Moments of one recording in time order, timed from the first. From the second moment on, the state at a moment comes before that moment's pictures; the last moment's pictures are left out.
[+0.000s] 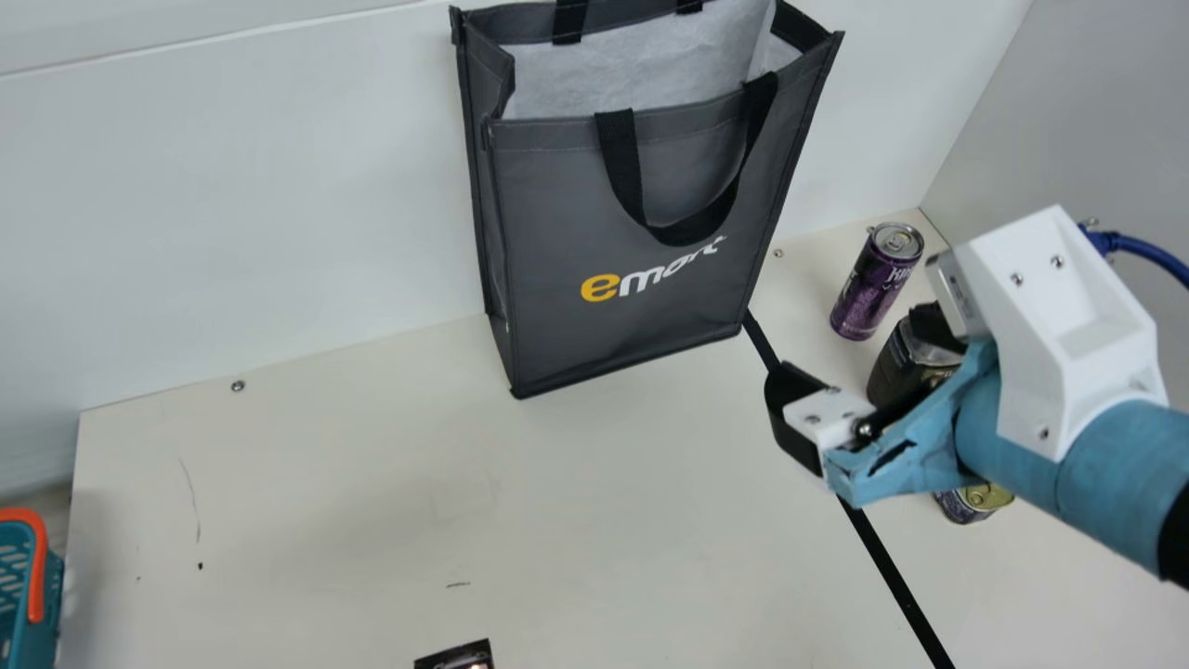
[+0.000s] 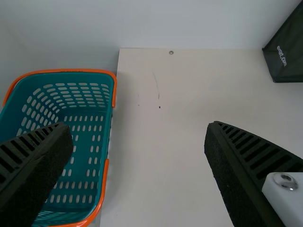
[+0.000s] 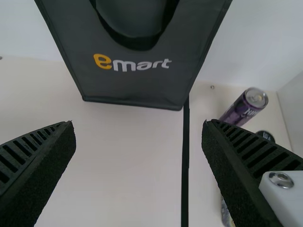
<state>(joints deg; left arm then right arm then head) -1.6 43.3 -69.0 -1.3 69.5 0.0 1.6 56.4 -82.8 0.0 64.1 -6.8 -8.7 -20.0</state>
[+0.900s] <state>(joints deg) -1.6 43.3 -69.0 -1.3 69.5 0.0 -2.0 72.1 -105.2 5.2 67.4 -26.6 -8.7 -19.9</state>
